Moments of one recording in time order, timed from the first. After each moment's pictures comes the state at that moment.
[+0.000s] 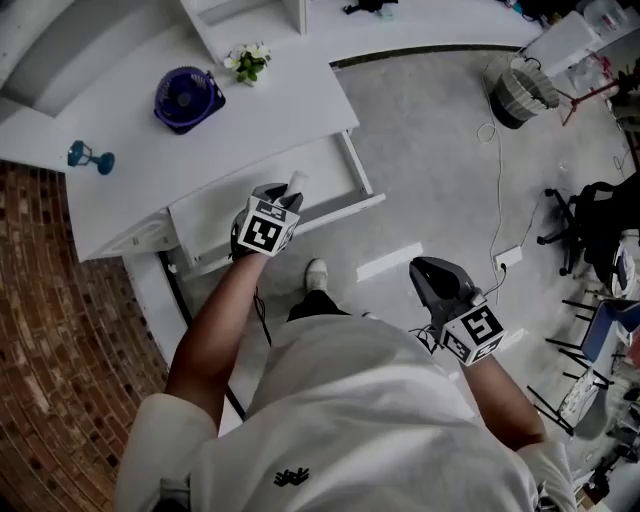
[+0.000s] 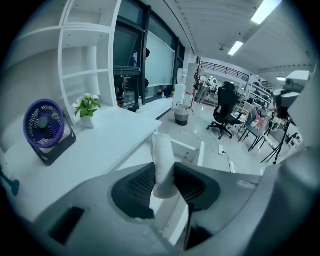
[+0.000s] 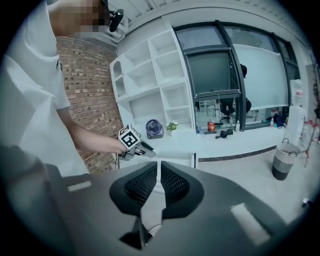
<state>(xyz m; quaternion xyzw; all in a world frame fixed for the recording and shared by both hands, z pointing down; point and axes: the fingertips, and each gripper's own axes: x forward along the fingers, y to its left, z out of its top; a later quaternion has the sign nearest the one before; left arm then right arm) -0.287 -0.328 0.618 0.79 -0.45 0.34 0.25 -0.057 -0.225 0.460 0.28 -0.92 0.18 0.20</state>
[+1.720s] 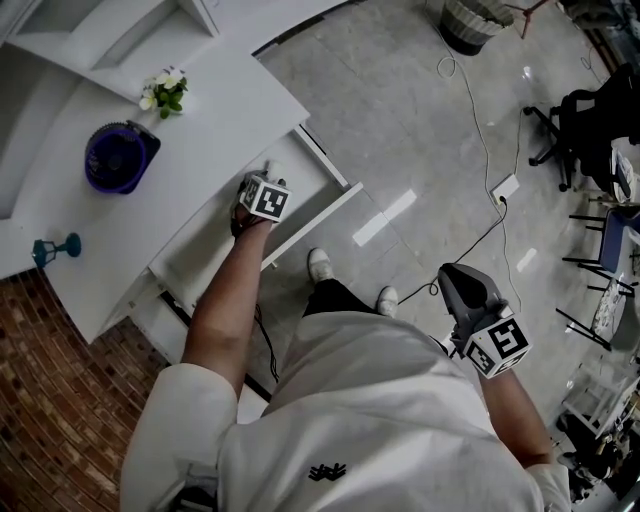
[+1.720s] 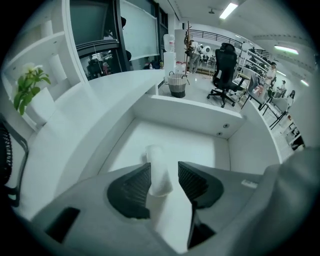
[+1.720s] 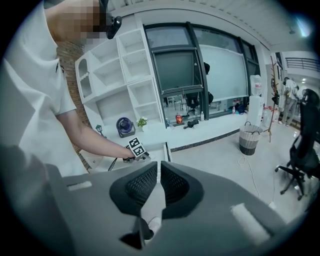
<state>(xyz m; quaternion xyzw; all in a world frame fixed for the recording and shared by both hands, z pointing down) -0.267 -0.431 0.779 0.75 -0.38 0.50 0.22 0.015 -0.222 0.479 0.44 -0.84 0.25 0.21</state>
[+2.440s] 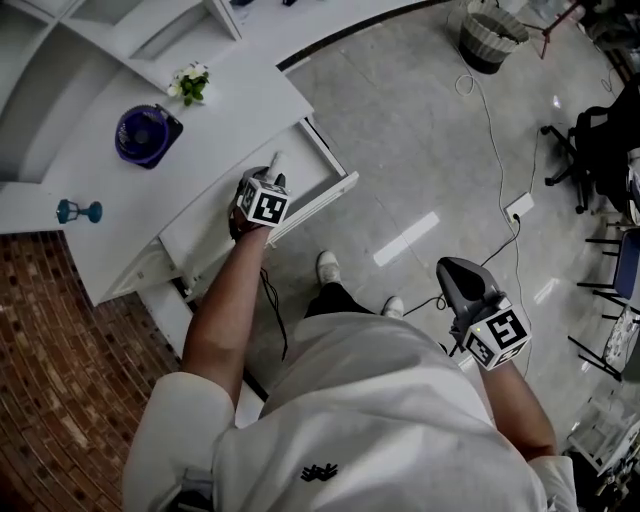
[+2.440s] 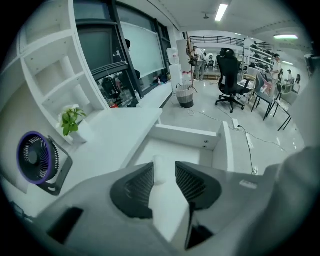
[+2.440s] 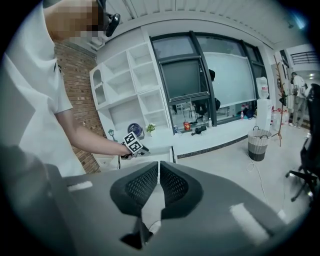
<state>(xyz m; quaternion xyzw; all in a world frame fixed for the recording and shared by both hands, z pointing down) -0.260 -0.386 0.678 0.74 -0.46 0.47 0.16 0.055 -0.181 0.466 0.40 -0.87 0.22 0.17</state>
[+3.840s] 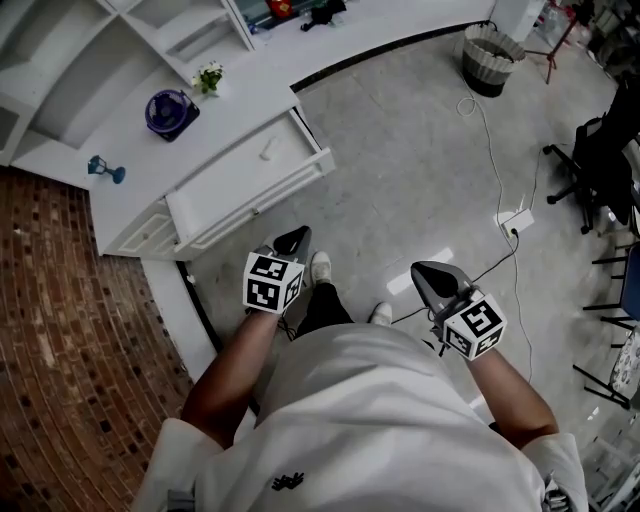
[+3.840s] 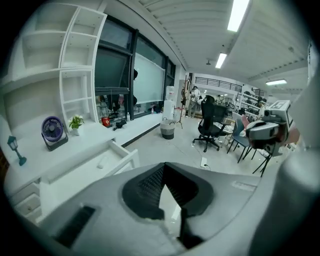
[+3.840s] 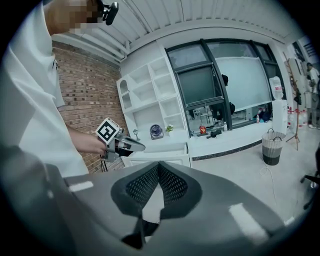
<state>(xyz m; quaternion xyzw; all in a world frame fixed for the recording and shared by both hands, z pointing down) -0.062 -0.101 0.517 0.82 -0.47 0.26 0.21 0.141 -0.033 0.468 0.31 -0.92 0.19 0.12</state>
